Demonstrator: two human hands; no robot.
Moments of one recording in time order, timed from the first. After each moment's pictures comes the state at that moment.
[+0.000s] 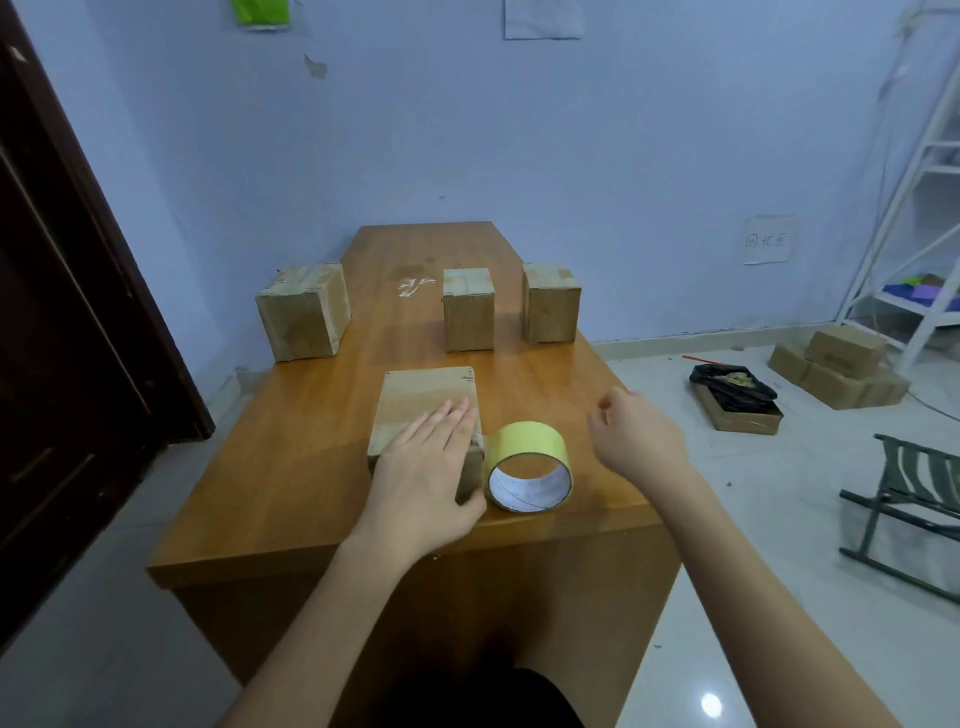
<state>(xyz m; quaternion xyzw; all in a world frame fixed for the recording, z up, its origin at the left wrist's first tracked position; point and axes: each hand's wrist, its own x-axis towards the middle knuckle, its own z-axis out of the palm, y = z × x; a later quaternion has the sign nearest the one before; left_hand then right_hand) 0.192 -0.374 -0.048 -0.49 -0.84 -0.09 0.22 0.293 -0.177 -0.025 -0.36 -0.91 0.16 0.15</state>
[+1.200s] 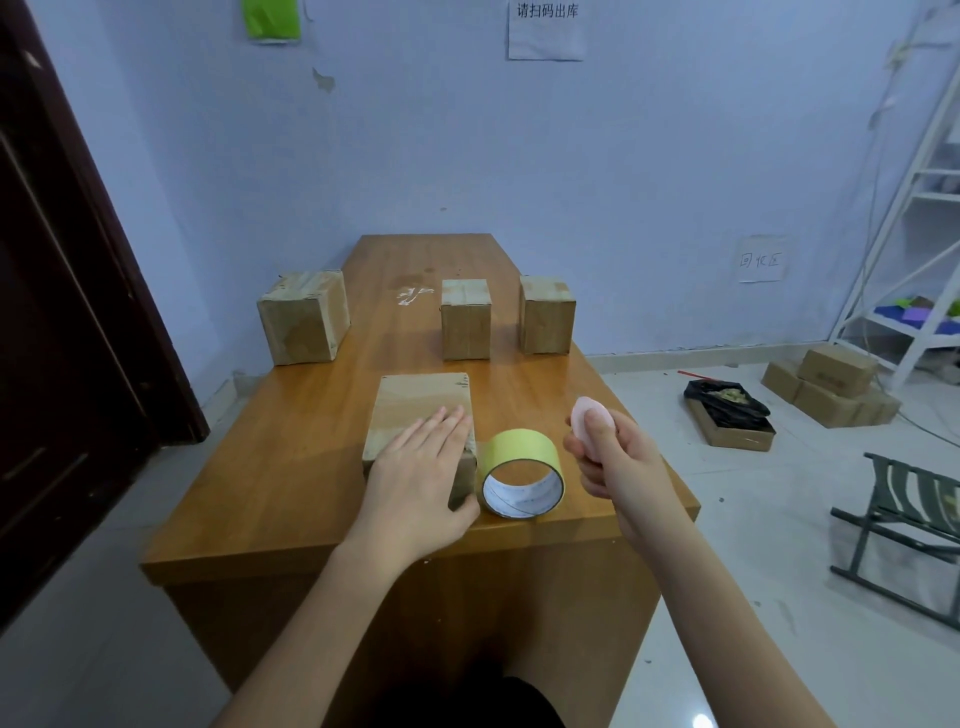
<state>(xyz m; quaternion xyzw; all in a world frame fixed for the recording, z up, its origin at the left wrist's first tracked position) 0.195 -0.374 -0.051 -0.48 -0.84 -0.10 0.23 0.325 -0.210 -0.031 -0.14 -0.70 0.63 0.31</state>
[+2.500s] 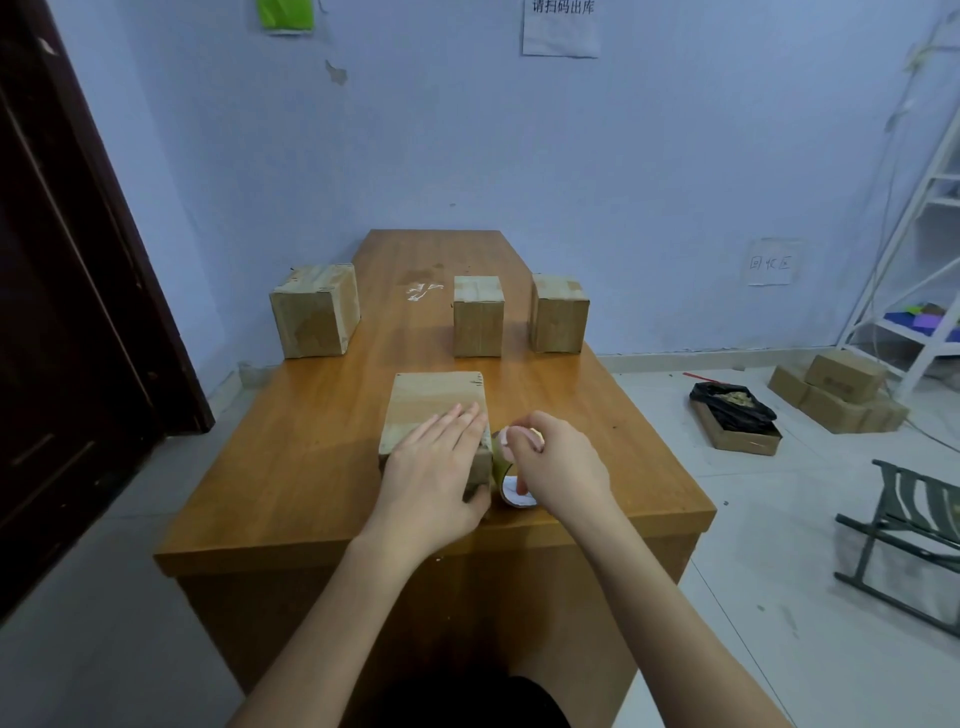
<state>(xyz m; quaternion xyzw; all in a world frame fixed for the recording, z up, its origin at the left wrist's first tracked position) 0.193 -0.373 -0.049 -0.48 -0.84 -0.12 0.22 0.274 -0.254 -0.027 -0.26 -0.89 0.32 0.20</state>
